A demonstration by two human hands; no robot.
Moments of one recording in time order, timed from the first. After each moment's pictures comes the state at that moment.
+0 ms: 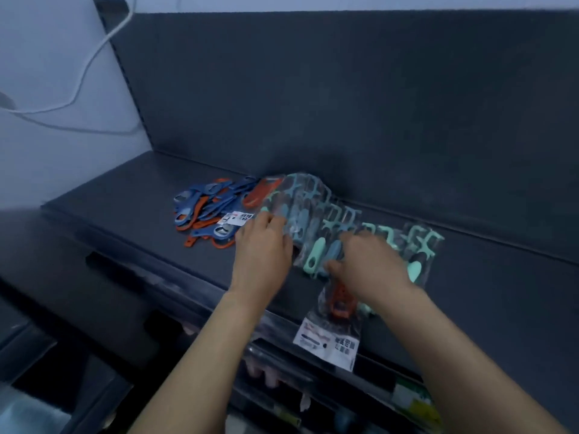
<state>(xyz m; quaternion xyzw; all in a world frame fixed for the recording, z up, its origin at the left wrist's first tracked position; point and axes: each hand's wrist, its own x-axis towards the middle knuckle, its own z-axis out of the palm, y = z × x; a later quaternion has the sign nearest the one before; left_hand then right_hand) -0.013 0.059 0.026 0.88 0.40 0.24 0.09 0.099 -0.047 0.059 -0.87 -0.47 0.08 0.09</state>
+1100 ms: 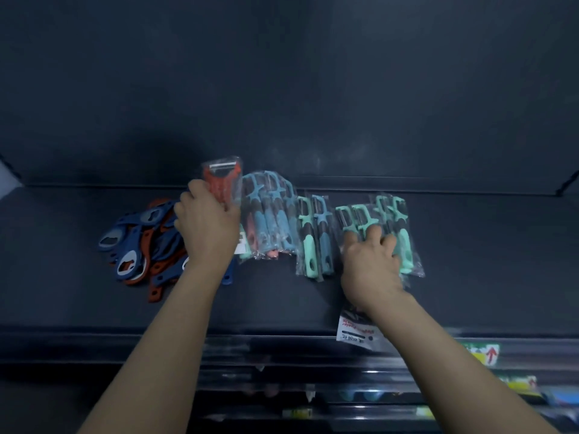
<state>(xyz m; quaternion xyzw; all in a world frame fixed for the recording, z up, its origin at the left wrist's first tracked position) 0.006 0.181 0.031 0.82 0.42 0.31 0.23 0.065 -0.013 0.027 -0.98 -0.20 0.06 0.04</state>
